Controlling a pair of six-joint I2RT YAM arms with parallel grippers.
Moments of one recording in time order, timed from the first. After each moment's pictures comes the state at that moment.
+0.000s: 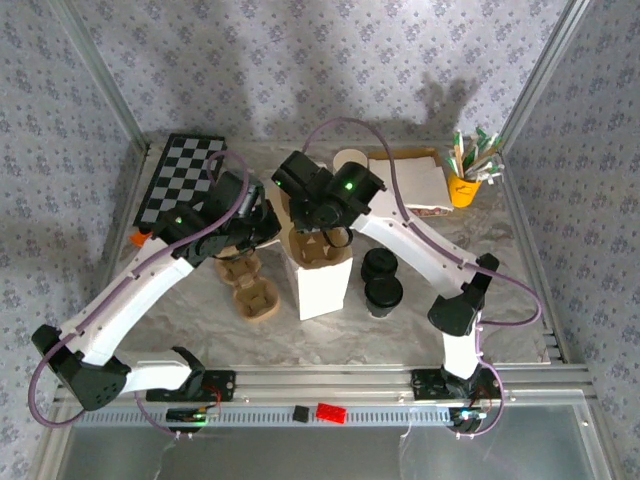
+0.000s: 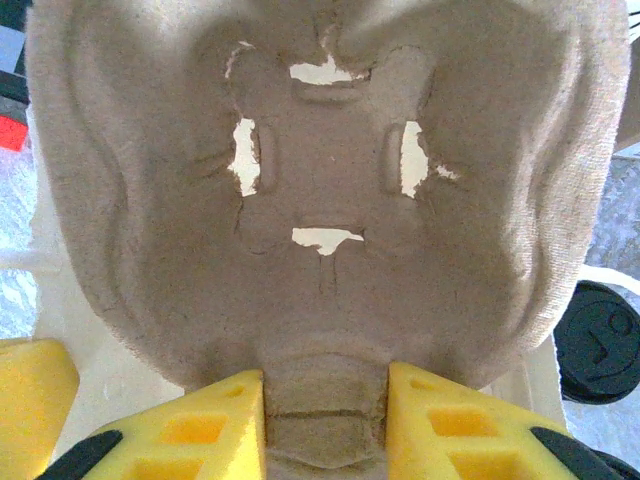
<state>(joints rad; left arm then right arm) -0.71 1.24 1.40 -0.97 -0.07 -1.01 0.98 1.89 2.21 -1.40 0.28 0.69</state>
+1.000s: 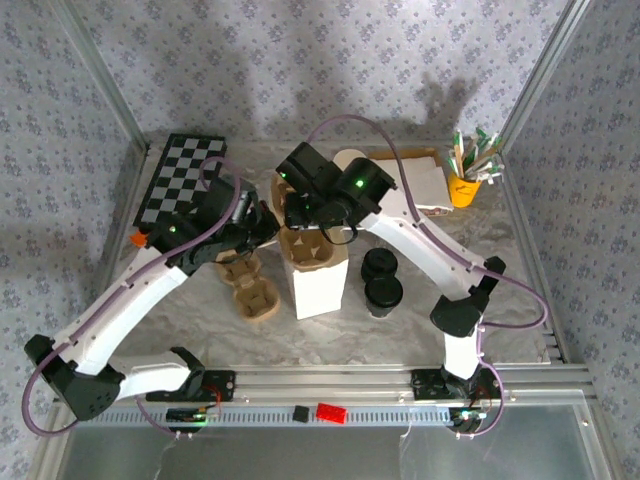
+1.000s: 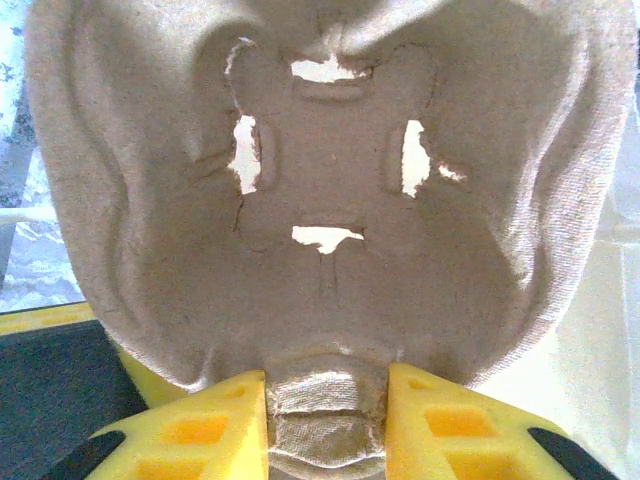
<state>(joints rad) -0.71 1.18 1.32 -0.88 -0.05 -1.07 0.96 1.88 2.28 -1.38 0.13 0.74</state>
